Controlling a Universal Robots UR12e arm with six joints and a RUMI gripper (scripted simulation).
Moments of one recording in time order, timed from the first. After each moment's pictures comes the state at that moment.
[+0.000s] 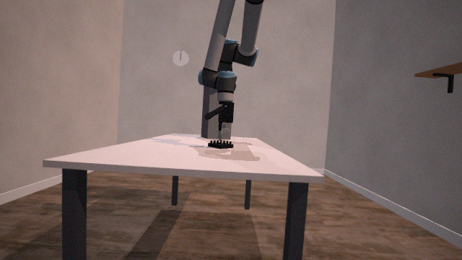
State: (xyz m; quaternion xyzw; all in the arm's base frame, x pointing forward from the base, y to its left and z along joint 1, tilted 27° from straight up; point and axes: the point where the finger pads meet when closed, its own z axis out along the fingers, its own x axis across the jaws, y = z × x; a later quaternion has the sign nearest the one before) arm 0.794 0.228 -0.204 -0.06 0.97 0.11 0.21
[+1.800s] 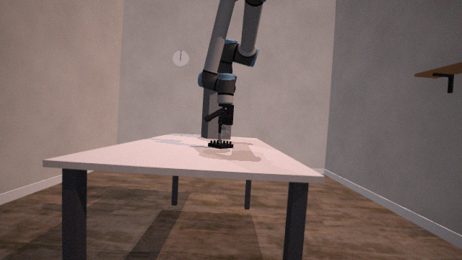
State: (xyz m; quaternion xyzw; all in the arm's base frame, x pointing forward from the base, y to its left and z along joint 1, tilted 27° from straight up) arm 0.799 0.231 -0.215 -0.06 0.97 0.11 0.21
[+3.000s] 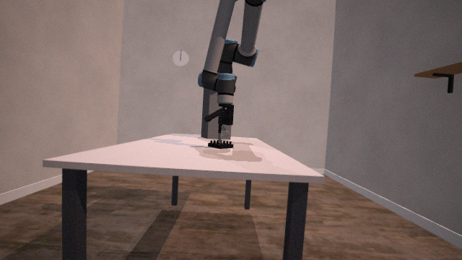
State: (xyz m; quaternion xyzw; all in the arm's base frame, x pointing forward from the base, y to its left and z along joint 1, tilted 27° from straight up) arm 0.799 0.231 -0.215 -0.06 0.97 0.11 0.21
